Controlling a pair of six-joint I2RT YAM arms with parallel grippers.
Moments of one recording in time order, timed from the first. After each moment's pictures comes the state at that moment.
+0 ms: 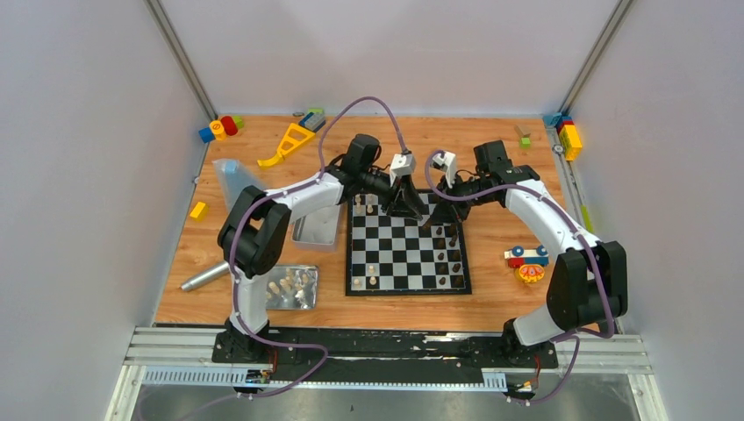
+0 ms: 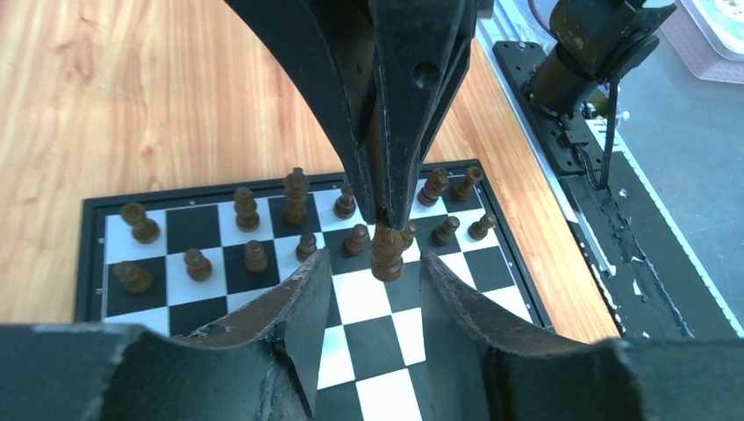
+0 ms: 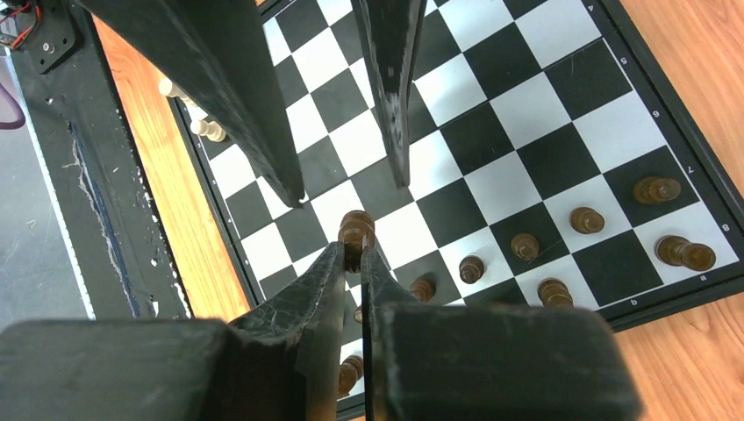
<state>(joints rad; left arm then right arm) -0.62 1.98 1.39 0.04 1.22 0.32 0.25 1.50 1.17 -0.73 -0.81 -0.53</state>
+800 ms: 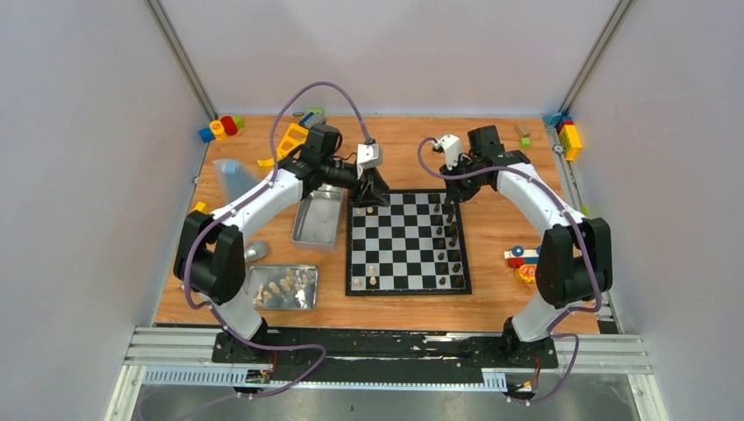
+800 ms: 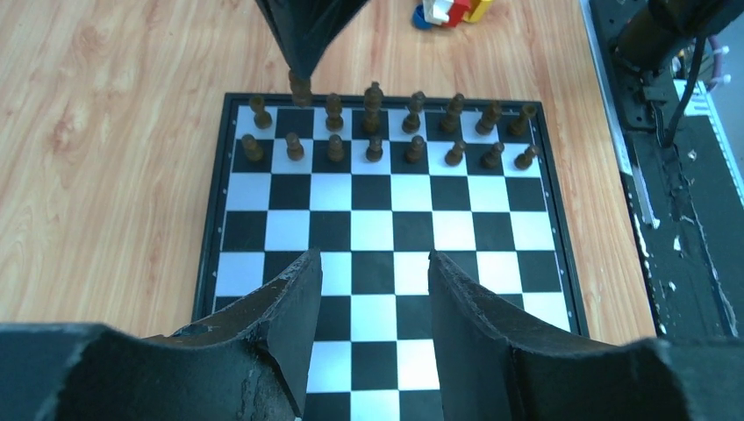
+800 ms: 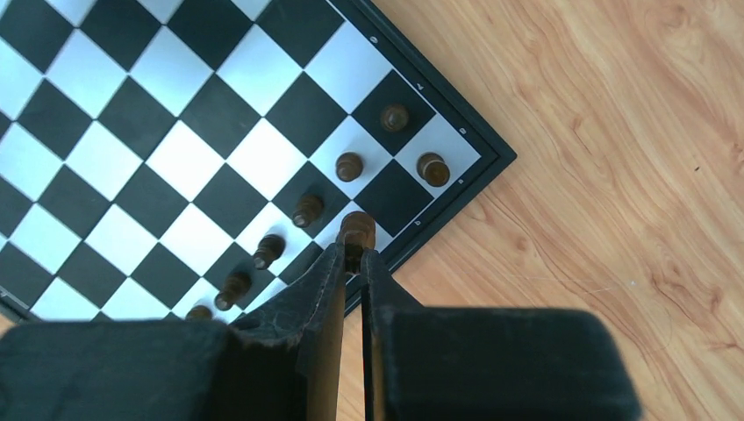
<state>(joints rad) -0.48 1.69 1.31 -0.27 1.05 0.52 0.25 1.63 1.31 -0.67 -0.35 -0.44</state>
